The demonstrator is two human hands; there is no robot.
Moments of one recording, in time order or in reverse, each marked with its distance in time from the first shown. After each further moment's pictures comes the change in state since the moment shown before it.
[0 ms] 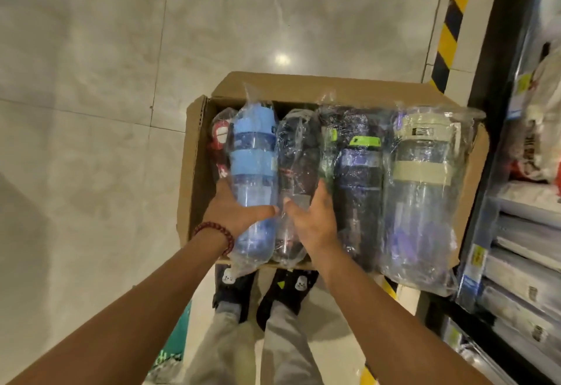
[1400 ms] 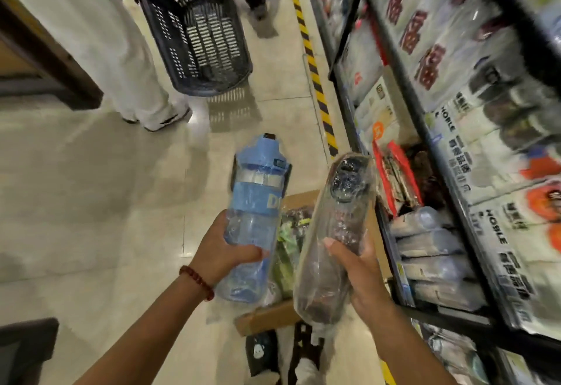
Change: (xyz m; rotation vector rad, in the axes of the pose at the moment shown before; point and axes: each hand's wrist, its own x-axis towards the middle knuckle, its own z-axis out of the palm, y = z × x) left_hand -0.303 0.156 -0.151 -0.033 -0.288 0.736; right_hand -0.325 -0.129 -0.124 0.868 0.270 -0.263
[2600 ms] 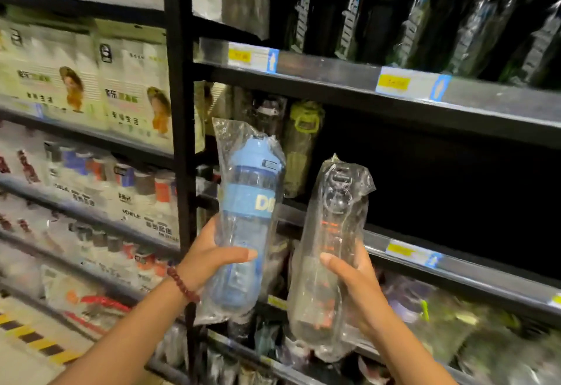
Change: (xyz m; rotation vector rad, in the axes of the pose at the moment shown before) left_hand -0.410 0.239 0.404 -0.062 -1.241 0.580; right_hand -0.558 -0.045 -0.370 0.291 0.784 -0.803
